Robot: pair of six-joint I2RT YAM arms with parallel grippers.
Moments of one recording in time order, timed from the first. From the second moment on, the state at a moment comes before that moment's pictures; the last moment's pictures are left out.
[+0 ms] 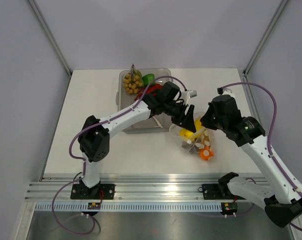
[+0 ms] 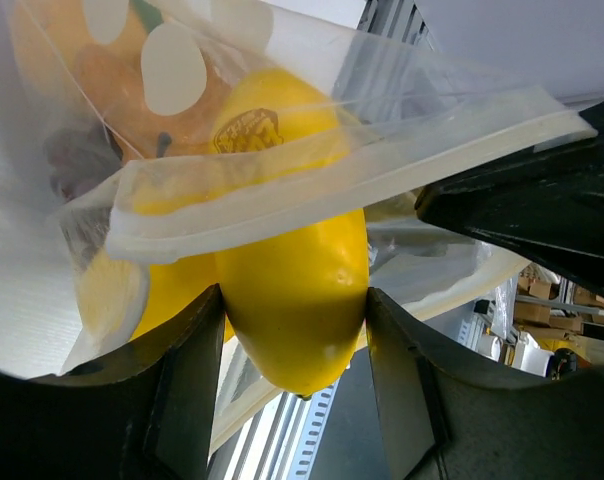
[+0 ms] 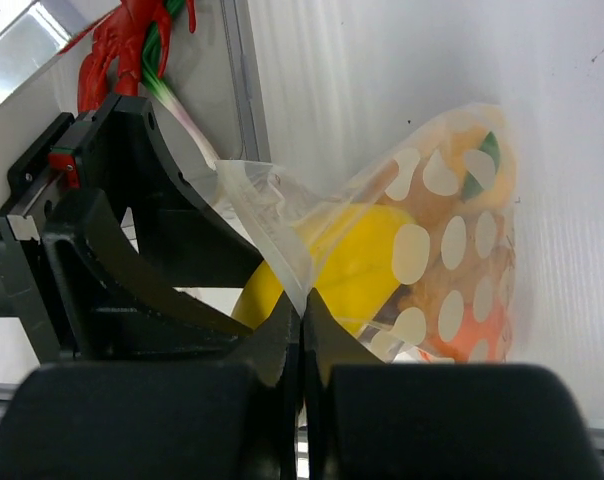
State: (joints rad) left arm -0.84 1.94 1.71 -0.48 0.75 -0.44; right arm 0.49 1.00 1.19 -0.89 0.21 0.64
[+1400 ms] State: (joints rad) left arm -0.86 1.75 1.38 -0.49 0.33 -0.53; right arm 0.49 0.96 1.11 -0.87 0.21 0.72
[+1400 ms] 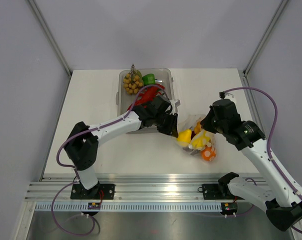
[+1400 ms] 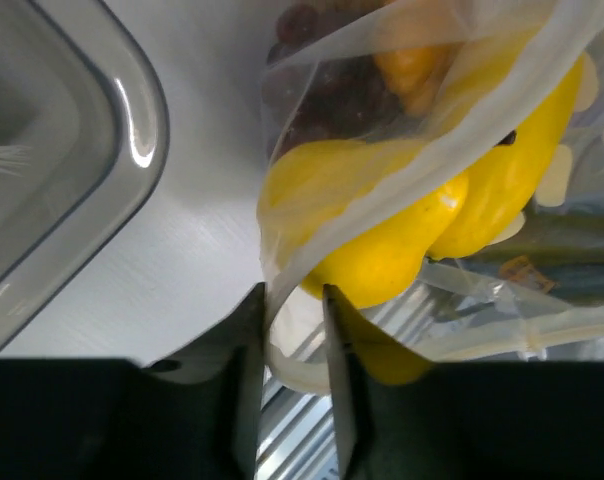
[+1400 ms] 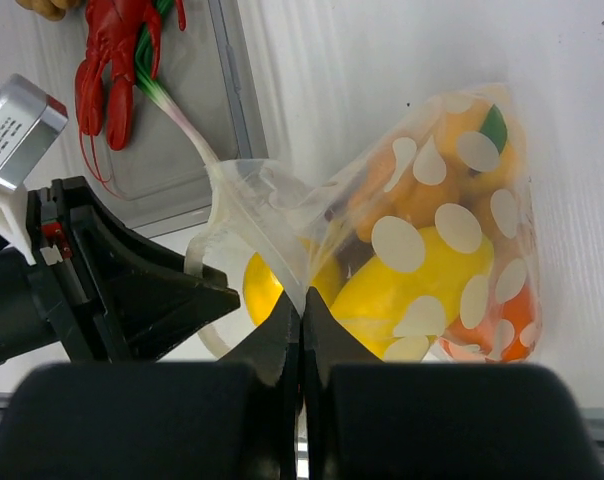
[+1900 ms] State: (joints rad) left arm -0.87 1.77 1.45 -0.26 0.53 -0.75; right arm 0.49 1.10 1.16 -0.87 0.20 0.56
